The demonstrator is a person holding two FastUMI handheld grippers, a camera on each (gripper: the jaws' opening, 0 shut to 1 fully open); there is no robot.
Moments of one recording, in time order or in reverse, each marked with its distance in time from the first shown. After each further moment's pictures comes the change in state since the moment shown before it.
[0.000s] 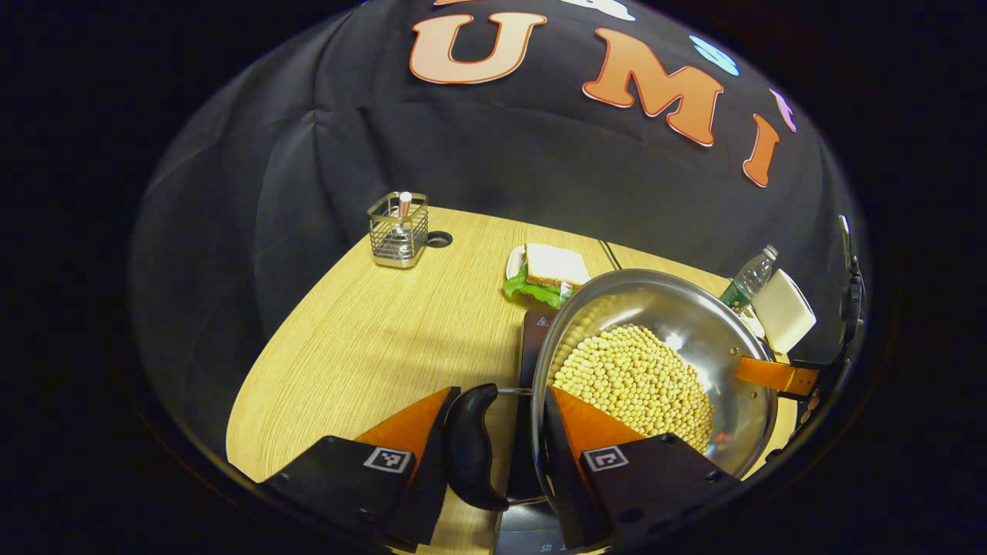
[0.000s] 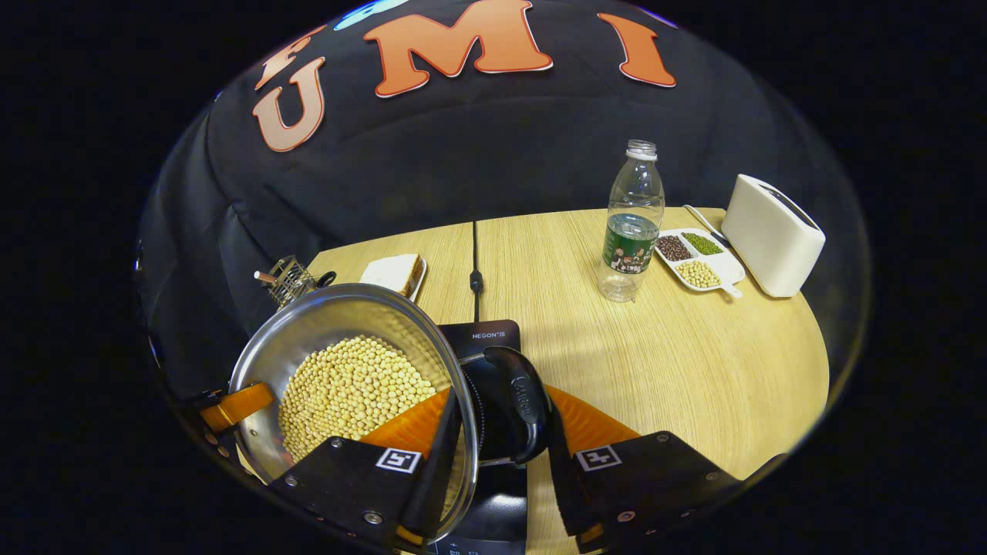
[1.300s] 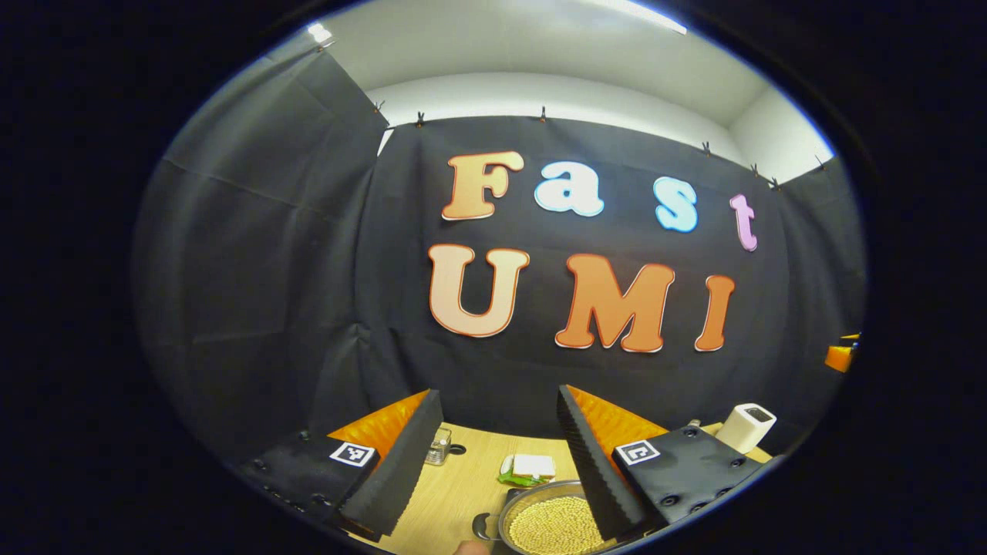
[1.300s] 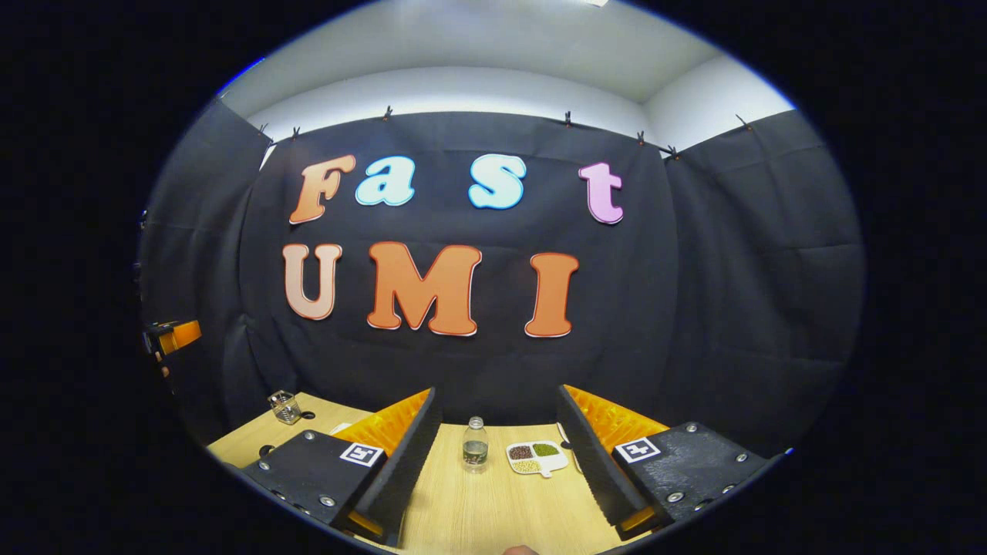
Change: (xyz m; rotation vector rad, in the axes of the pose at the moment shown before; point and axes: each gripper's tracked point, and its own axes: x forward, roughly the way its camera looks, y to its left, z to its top) left arm -0.319 -0.028 0.222 0.019 -0.827 0.038; right arm -0.396 -0.137 0.182 -0.135 -0.815 -0.164
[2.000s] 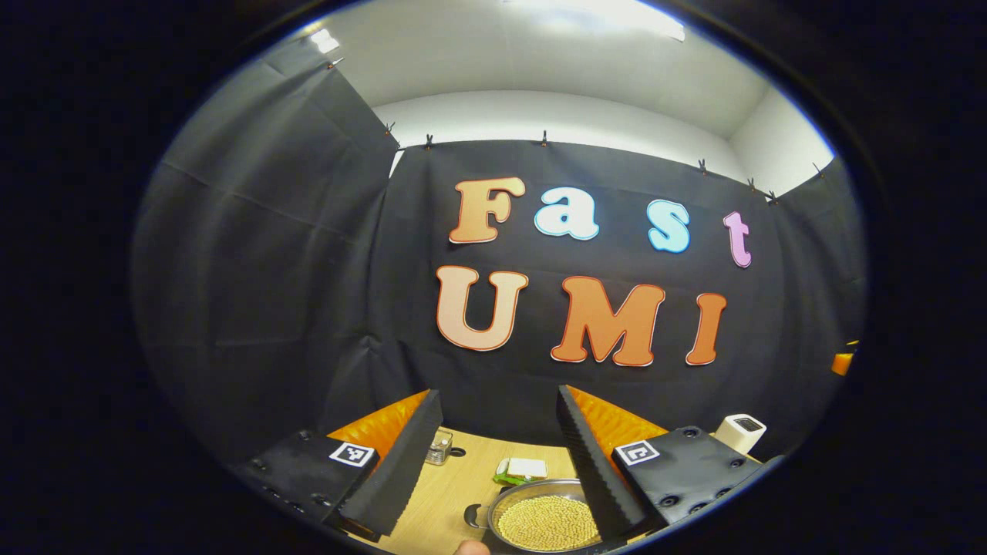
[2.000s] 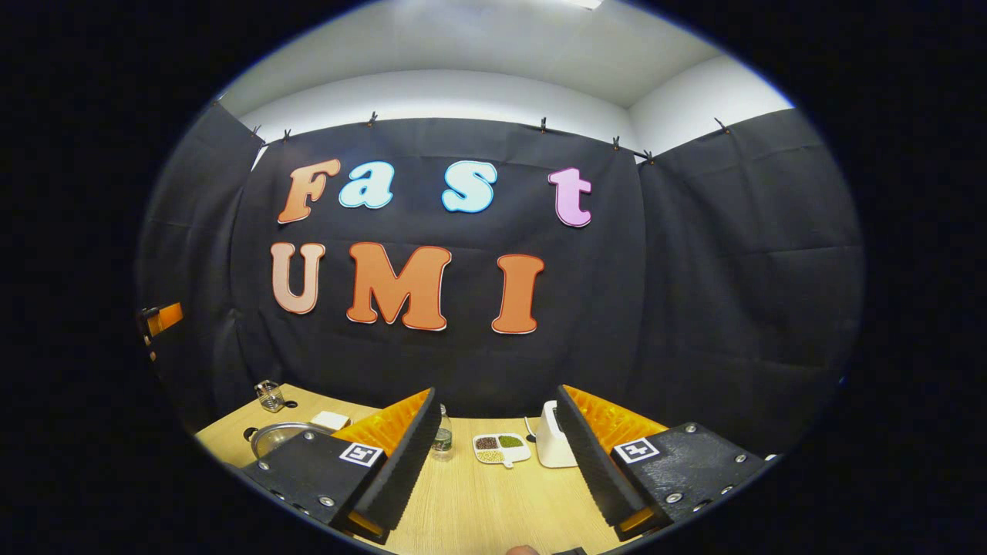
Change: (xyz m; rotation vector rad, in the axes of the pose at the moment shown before) left arm -0.055 -0.021 0.015 0.013 -0.050 0.016; right arm -0.040 -0.068 -0.017 -0.006 0.017 -0.036
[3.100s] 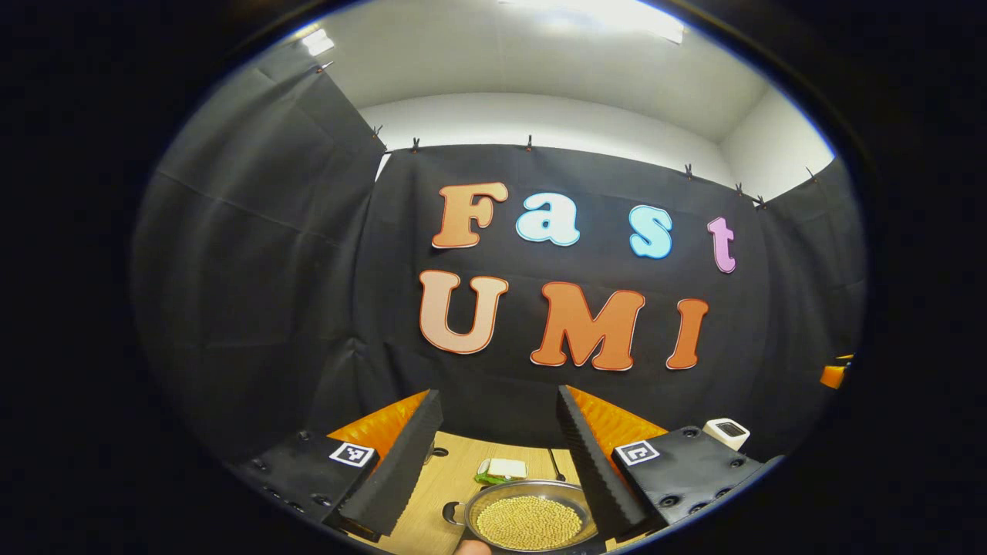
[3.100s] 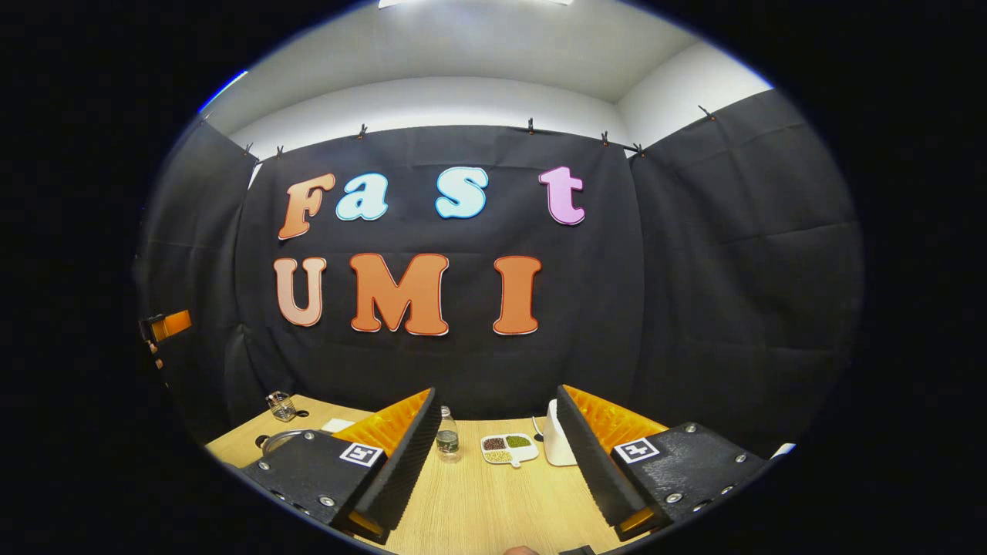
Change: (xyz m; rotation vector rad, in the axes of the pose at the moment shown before) left arm -0.008 -0.027 0.007 -0.008 0.009 -0.035; right arm -0.007 -0.021 -0.004 0.059 -0.011 0.013
